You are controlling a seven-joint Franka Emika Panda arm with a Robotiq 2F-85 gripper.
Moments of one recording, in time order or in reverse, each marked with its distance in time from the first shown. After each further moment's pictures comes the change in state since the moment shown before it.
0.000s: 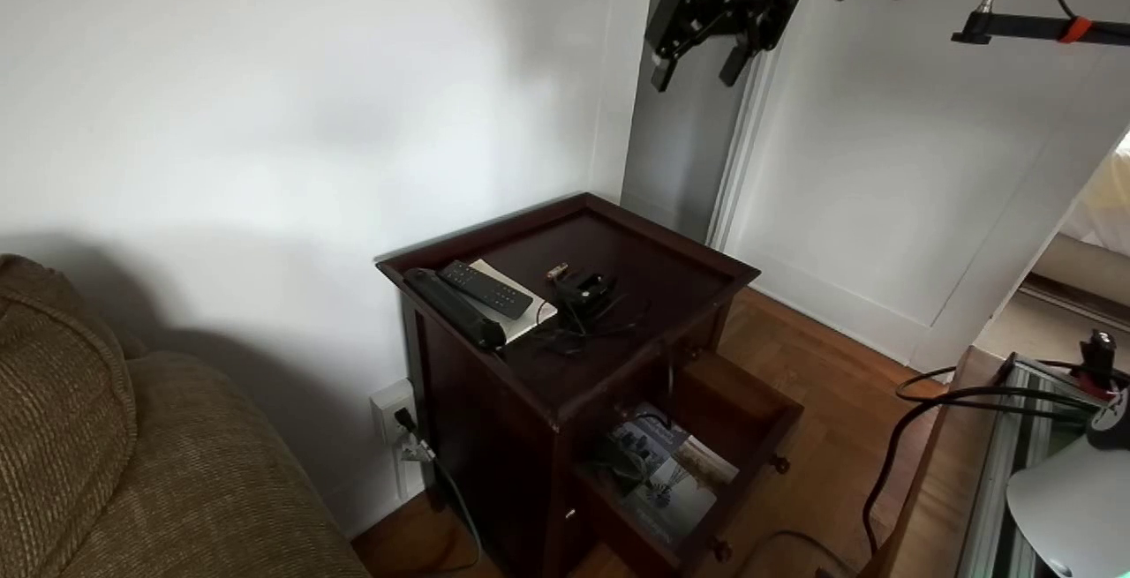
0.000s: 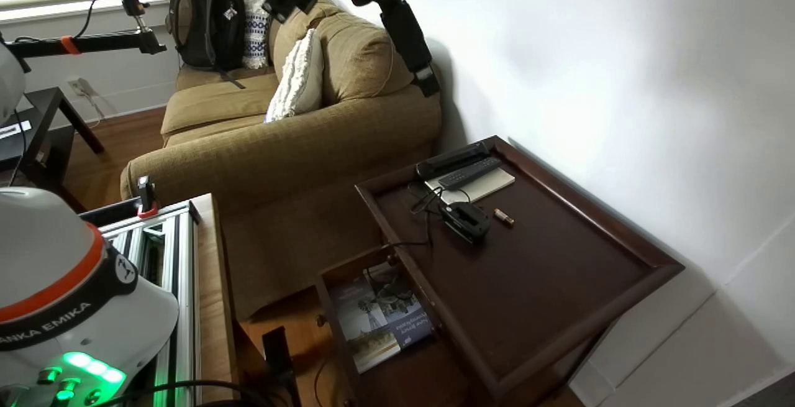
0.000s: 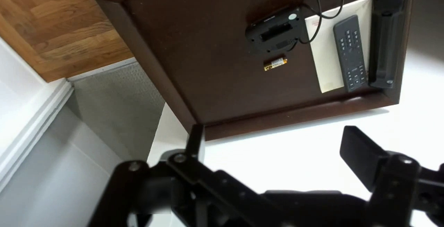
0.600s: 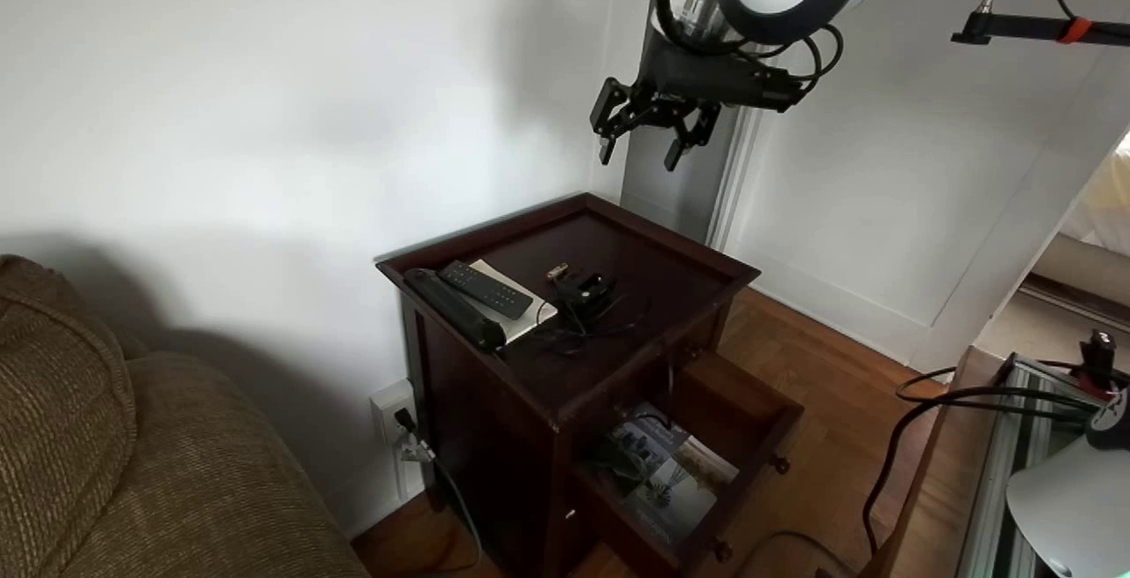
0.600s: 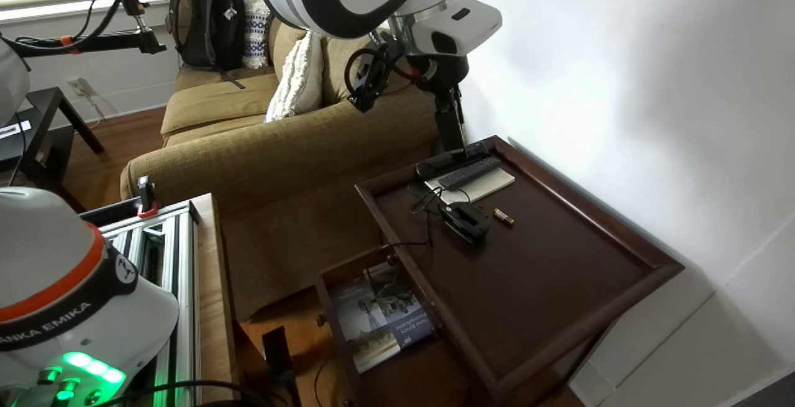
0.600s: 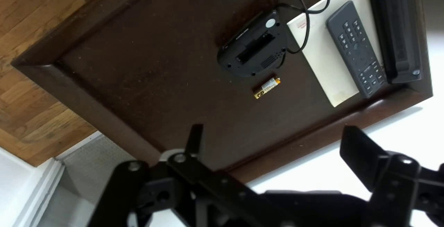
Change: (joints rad) arm -0.034 0.438 -0.020 0.156 0.019 0.194 0.180
